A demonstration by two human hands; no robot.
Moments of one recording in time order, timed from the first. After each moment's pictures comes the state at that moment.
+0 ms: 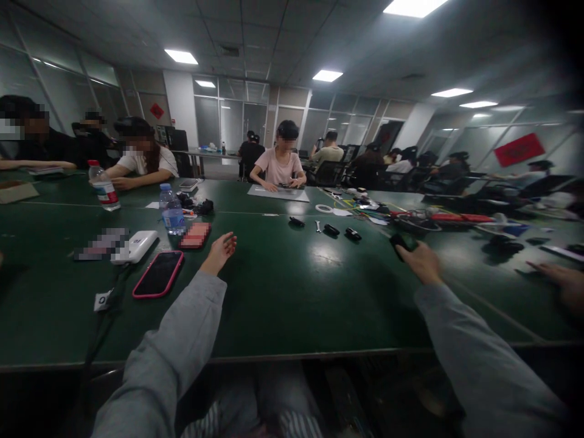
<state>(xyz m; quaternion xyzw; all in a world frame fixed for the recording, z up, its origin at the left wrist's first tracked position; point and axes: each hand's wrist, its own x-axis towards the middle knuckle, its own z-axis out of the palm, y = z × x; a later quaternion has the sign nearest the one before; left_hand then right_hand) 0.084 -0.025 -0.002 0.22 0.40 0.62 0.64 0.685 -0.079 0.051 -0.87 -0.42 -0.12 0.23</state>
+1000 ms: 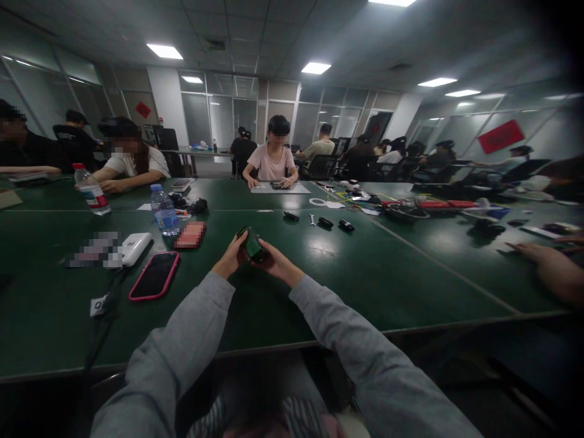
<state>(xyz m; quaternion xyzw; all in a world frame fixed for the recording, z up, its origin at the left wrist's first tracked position) 0.151 -0.062 0.011 0.33 0.26 0.58 0.69 0.300 -0.081 0.001 -0.33 -0.47 0.69 0.44</state>
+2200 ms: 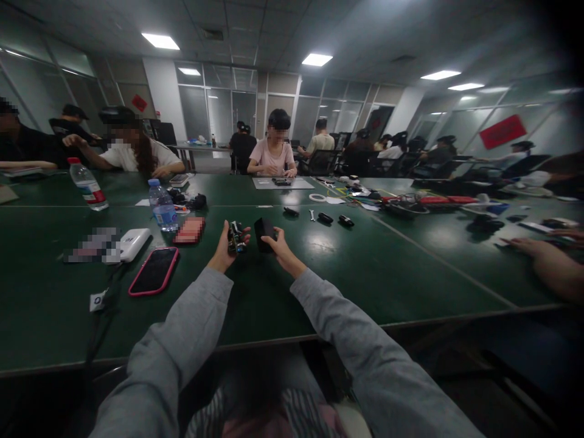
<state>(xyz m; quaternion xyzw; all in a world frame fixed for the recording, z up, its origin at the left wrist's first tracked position) 0.129 -0.057 0.014 0.25 0.26 0.59 0.72 0.314 -0.059 -0.004 -0.48 -0.47 0.50 0.54</state>
